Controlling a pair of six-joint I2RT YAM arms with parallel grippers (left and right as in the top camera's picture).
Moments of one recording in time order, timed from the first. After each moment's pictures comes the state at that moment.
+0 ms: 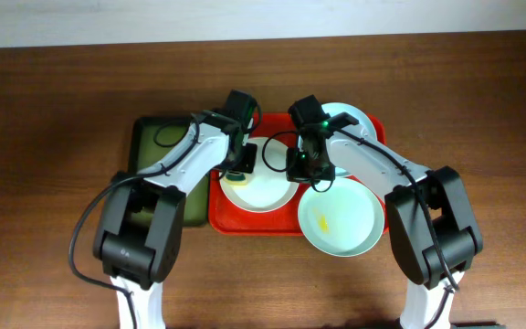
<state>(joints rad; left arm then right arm) -0.42 2.08 1.48 -0.78 -0.01 -0.20 0.42 2.02 1.40 -0.80 -0.16 0.49</state>
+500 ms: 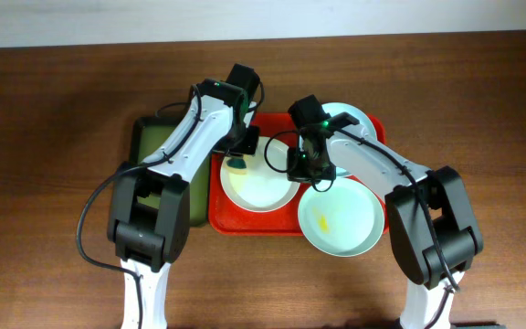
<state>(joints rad) -0.40 2.20 1.83 -1.10 0.02 -0.18 0.42 2.02 1.40 -0.80 -0.15 0.49</state>
